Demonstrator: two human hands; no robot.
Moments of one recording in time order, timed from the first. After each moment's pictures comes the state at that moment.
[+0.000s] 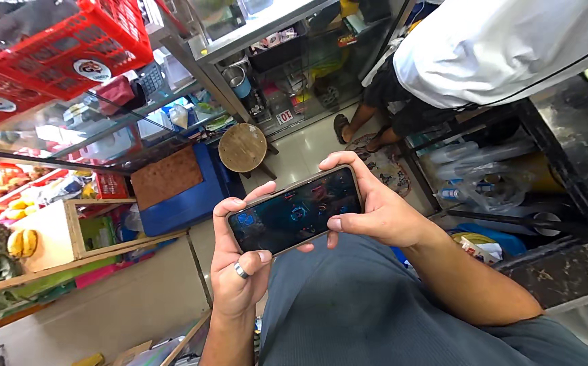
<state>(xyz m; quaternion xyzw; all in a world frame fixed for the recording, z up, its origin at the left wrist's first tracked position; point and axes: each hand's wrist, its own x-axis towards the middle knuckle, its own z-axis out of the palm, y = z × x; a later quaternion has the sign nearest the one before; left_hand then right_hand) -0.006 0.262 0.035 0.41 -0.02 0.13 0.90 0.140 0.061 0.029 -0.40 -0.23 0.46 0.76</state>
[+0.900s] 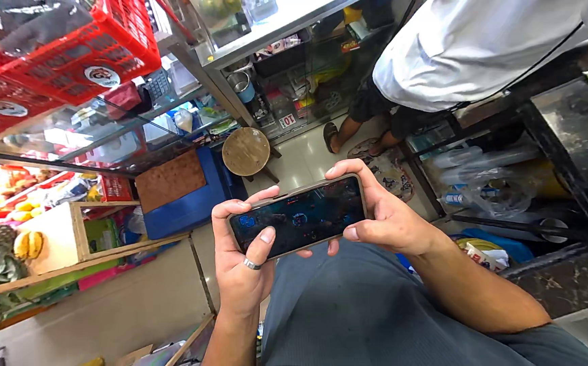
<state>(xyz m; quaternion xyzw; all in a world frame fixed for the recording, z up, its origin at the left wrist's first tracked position) 0.005 0.258 0.047 0.47 0.04 0.19 0.86 0.140 0.063 0.028 -0.36 -0.26 0.46 0.77</state>
